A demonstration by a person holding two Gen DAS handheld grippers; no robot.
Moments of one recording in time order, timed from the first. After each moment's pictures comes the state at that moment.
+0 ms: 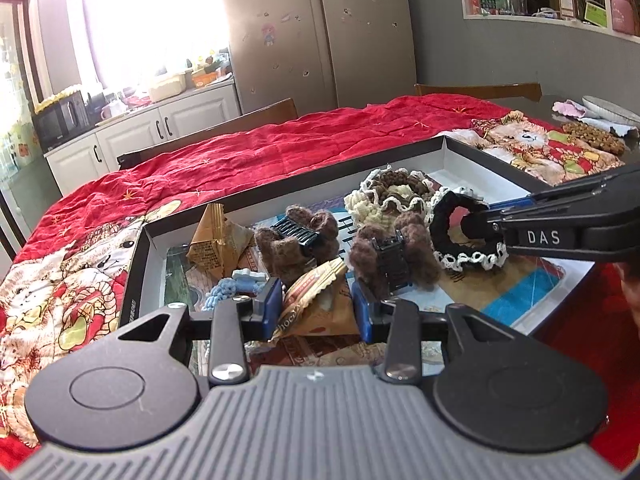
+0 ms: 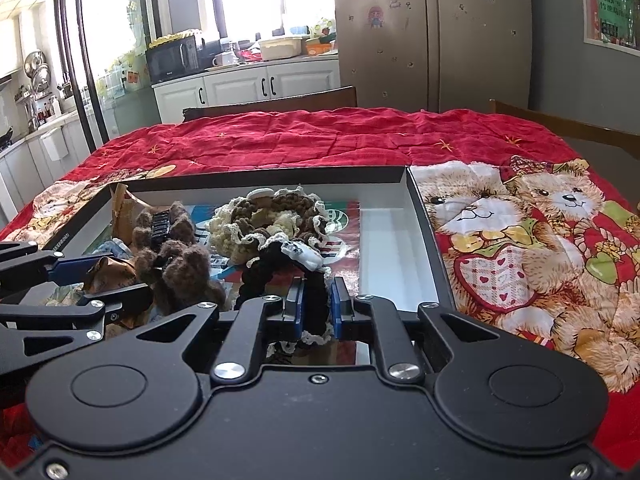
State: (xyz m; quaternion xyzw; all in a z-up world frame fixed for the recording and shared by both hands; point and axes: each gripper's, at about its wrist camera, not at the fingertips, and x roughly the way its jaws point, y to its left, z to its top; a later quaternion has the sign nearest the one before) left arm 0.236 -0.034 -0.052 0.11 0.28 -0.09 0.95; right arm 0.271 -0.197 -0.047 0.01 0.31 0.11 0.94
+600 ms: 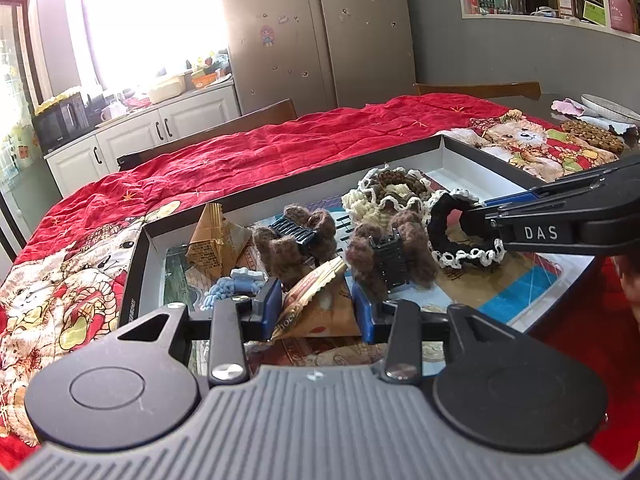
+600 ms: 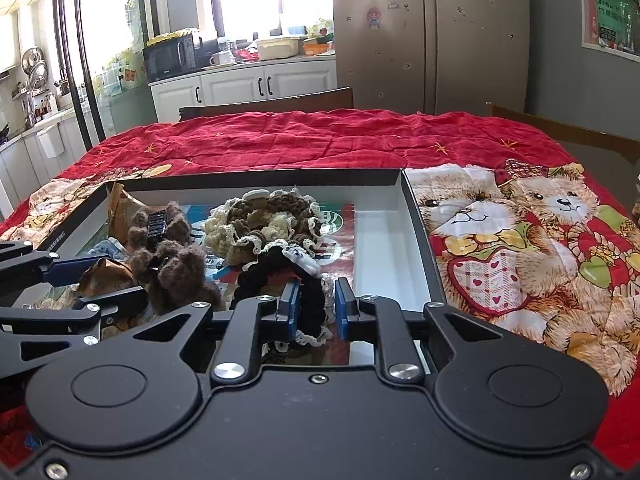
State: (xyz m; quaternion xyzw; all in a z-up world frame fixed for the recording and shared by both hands) left arm 0.233 -0.035 -0.053 0.11 0.28 -0.09 0.95; right arm 0.270 -0.197 -0.045 0.00 0.31 0.11 0.94
